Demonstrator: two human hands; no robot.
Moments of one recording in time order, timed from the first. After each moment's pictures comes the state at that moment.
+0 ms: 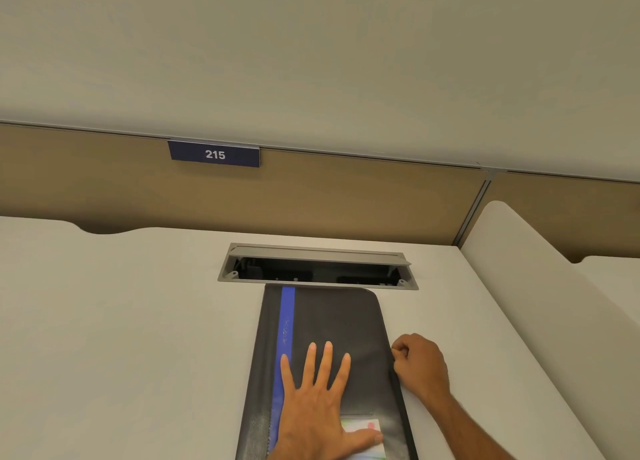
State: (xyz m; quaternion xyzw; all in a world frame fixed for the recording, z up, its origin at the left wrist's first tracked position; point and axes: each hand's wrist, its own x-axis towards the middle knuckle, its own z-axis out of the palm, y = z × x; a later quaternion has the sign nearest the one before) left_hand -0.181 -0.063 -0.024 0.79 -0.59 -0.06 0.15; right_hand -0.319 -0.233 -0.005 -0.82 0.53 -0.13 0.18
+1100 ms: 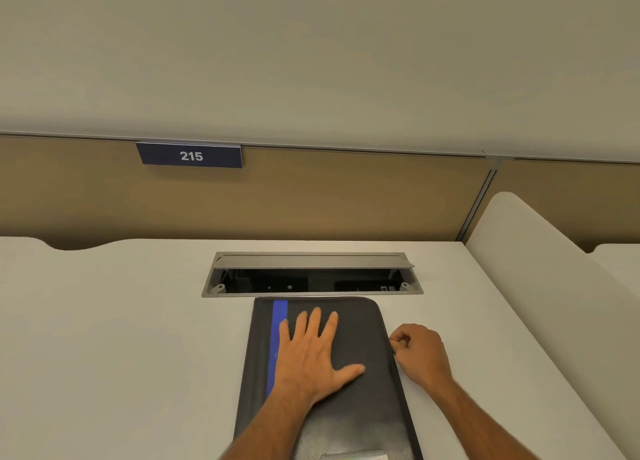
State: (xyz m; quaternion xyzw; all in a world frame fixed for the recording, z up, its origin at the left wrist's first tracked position) left_hand -0.112 -0.141 0.006 0.82 -0.57 -0.06 0.04; right_hand -0.291 -0.285 -0.017 -0.80 0.55 -0.12 0.22
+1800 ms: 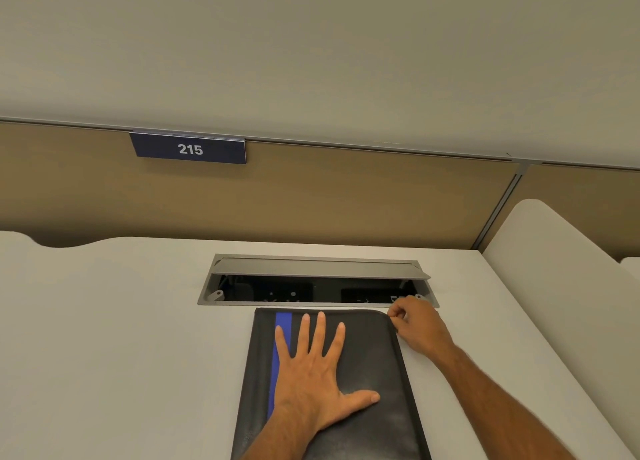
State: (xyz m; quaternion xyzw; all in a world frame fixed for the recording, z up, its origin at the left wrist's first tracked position) left_hand -0.101 -0.160 -0.017 0.81 -0.58 -0.07 0.07; right_hand -0.242 -0.358 -0.006 -0.86 0.47 -0.08 0.19
